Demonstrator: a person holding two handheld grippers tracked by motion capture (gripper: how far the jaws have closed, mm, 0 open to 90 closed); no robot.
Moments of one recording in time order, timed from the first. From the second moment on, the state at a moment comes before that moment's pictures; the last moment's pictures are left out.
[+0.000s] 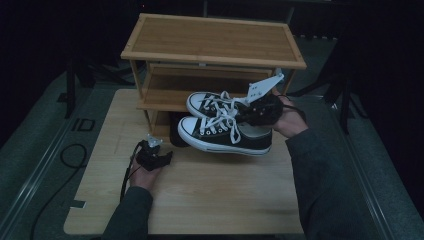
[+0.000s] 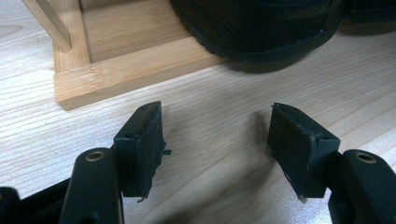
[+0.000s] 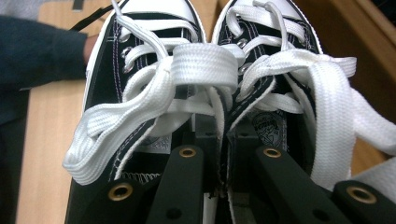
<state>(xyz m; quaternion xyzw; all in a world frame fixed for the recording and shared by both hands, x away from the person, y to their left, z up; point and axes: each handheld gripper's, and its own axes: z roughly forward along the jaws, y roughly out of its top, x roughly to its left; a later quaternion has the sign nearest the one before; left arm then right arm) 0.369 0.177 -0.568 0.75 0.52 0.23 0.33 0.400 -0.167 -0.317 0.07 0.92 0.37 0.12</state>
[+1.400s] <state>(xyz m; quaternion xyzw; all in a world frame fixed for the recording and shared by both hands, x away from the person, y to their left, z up) 0.369 0.177 -0.568 0.75 0.52 0.23 0.33 0.430 -0.138 -0.327 0.27 0.86 0.37 0.20</state>
